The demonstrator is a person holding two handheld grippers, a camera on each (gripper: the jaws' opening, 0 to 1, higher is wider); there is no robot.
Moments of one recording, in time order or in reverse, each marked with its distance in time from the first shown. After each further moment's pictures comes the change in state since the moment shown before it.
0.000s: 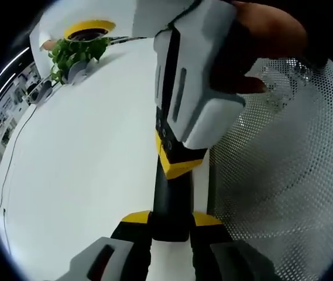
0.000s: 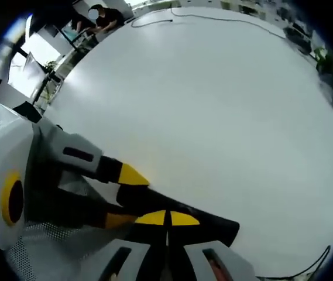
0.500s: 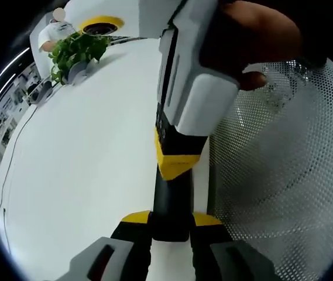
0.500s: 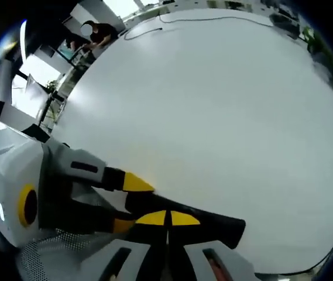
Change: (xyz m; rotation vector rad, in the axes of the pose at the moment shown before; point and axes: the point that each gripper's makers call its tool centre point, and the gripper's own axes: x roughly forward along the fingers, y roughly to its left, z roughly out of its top) left arm 0.000 0.000 0.000 -0.007 -0.008 0.003; right arm -0.004 0.004 0.007 0.103 -0.052 0.085
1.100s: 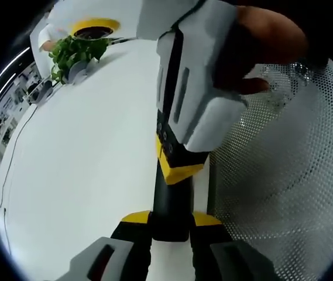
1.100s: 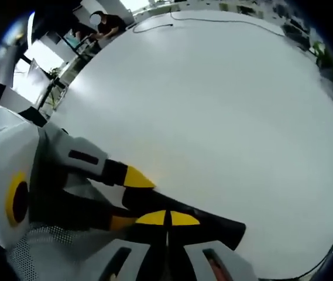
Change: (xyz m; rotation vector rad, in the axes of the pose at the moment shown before) left arm 0.001 0.000 0.000 0.000 0.010 0.004; right arm 0.007 0.002 -0.004 -0.123 0.034 -0.065
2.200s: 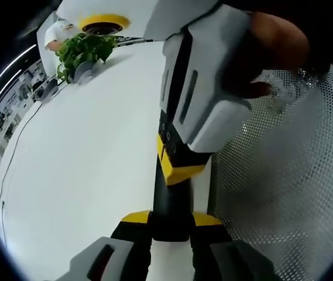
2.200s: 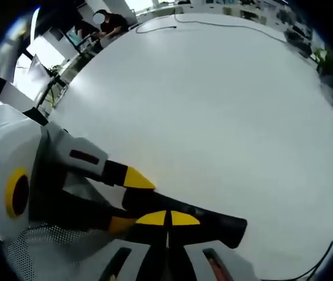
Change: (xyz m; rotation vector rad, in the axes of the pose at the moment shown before) left arm -0.002 0.000 0.000 -0.037 -0.043 0.012; right arm -0.002 -0.001 0.002 0.017 -0.020 0.011
